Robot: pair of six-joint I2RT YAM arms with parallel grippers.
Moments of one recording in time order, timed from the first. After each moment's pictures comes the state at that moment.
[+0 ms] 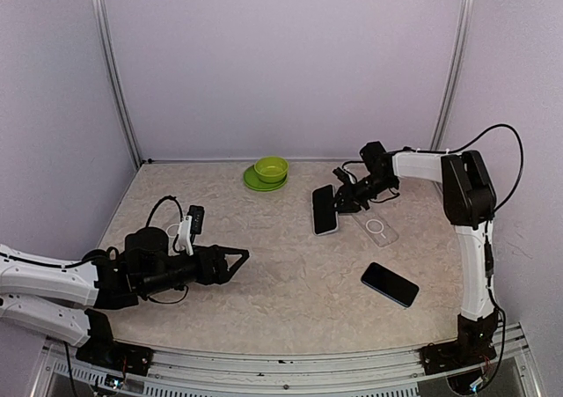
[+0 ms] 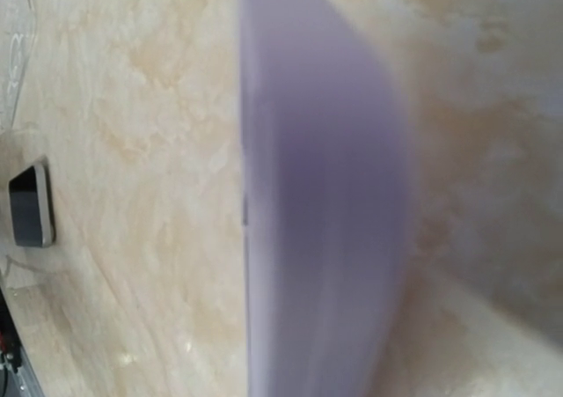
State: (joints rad) left arm -1.01 1.07 0.38 0.41 -0.12 -0.69; right arm 0.32 2.26 1.74 -0.65 -0.78 0.18
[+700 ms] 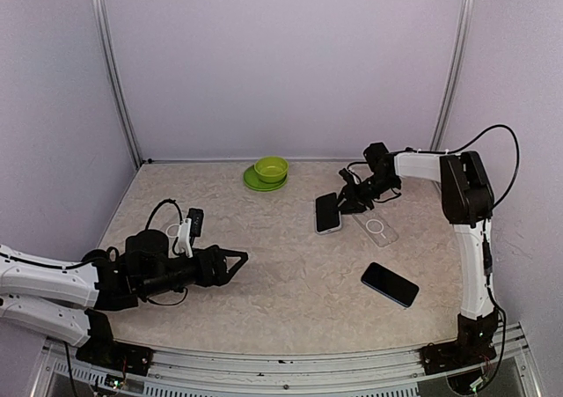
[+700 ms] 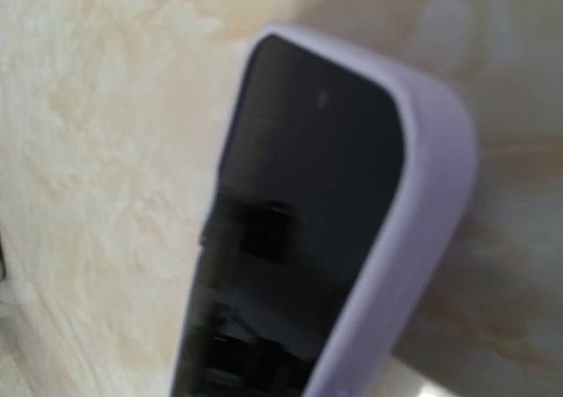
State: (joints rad) left arm -1.01 1.07 0.36 0.41 -0.12 -0.71; right arm 0.28 2.31 1.79 -0.65 -0.72 0.18
